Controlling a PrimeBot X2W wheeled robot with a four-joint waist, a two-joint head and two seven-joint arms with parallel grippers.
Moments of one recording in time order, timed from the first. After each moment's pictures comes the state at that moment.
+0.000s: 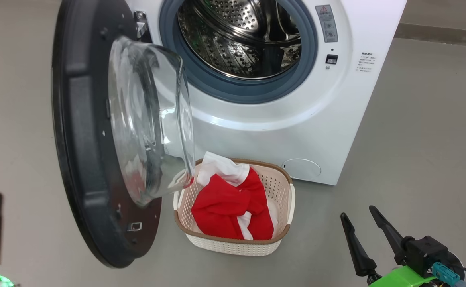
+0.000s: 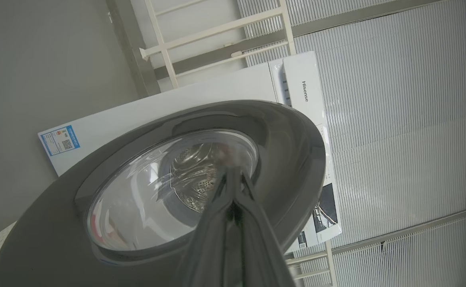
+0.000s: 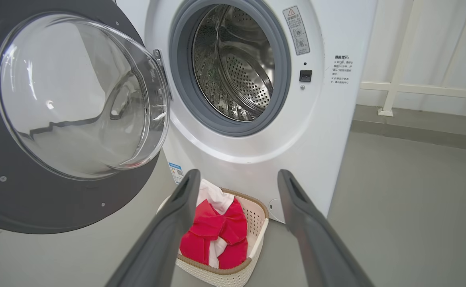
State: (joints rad) left arm -0.06 0.16 0.41 -0.03 -1.57 0.03 0.24; right arm 0.08 -0.04 0.05 0.12 0.24 0.13 -0.16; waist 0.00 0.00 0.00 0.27
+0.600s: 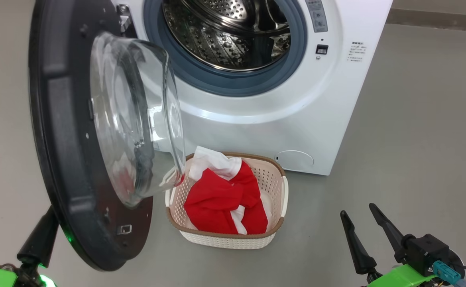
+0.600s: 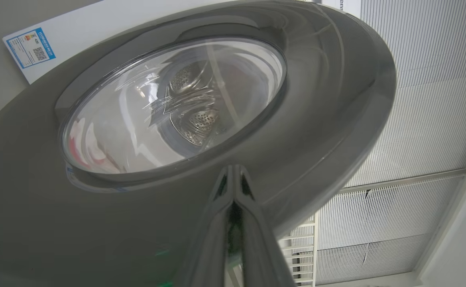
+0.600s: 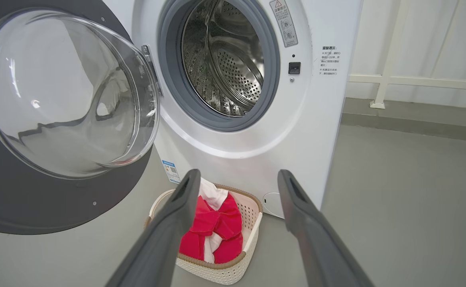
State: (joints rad) left arm -0.06 0.13 0.29 0.02 -1.63 0.00 0.41; right arm 0.07 -0.04 0.05 0.11 0.24 0.13 -0.15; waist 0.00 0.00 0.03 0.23
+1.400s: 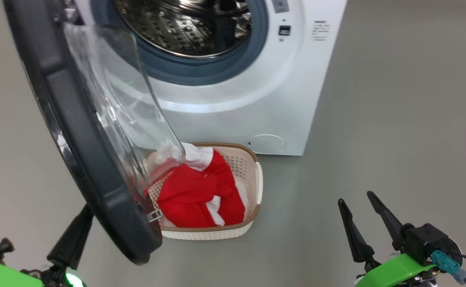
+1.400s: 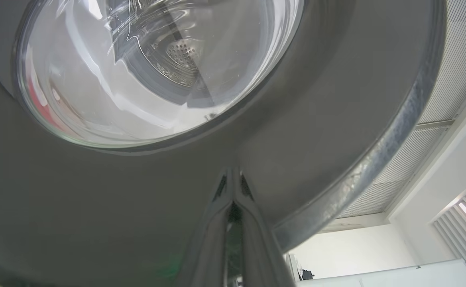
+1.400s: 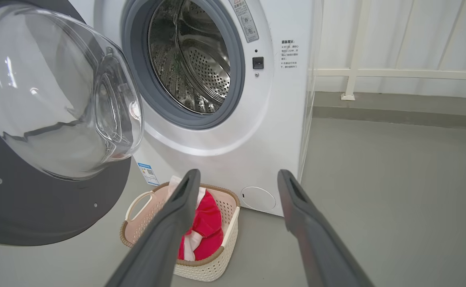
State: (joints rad) left arm -0.02 0.10 0.20 -0.05 -1.65 -0.05 0.49; right arm 0.03 -0.04 0.06 0.11 0.24 0.13 -0.16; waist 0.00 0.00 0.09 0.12
